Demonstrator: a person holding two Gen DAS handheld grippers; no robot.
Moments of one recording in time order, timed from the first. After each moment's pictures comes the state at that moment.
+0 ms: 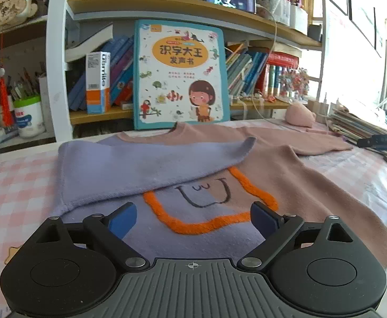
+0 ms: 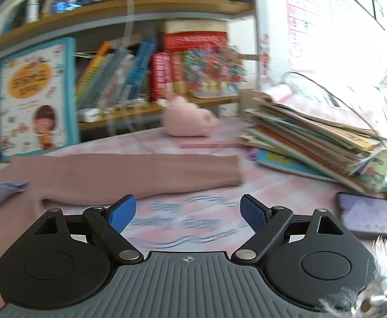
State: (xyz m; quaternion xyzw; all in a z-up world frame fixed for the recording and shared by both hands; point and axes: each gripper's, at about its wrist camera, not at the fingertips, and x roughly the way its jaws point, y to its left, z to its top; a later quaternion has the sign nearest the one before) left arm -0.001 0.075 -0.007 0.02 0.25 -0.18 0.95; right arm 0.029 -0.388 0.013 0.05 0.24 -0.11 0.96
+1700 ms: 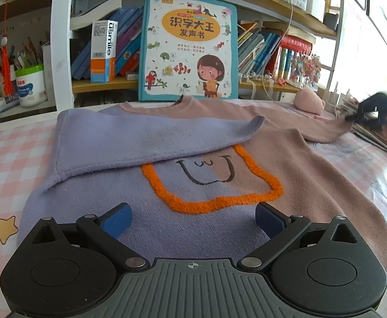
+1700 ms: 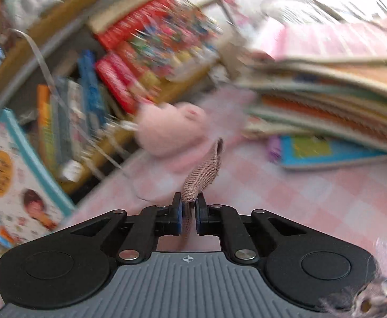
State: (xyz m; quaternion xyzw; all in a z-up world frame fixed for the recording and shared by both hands) left arm 0.012 0.074 -0.012 0.00 0.30 -0.16 0.94; right arm 0.144 -0.459 0.031 0.30 0.27 -0.07 0.91
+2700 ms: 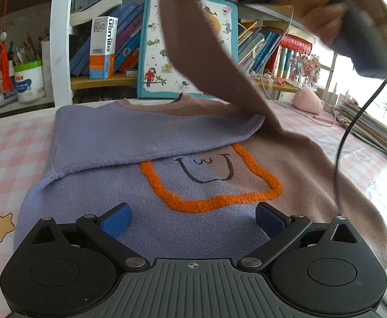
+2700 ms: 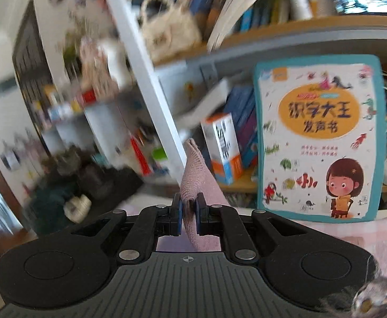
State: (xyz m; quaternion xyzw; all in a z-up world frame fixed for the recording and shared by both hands) left arm 0.013 0.075 -0.015 -0.01 0.31 -0.16 0.94; right arm 0.172 -0.077 0.121 0.08 0.25 0.34 0.90
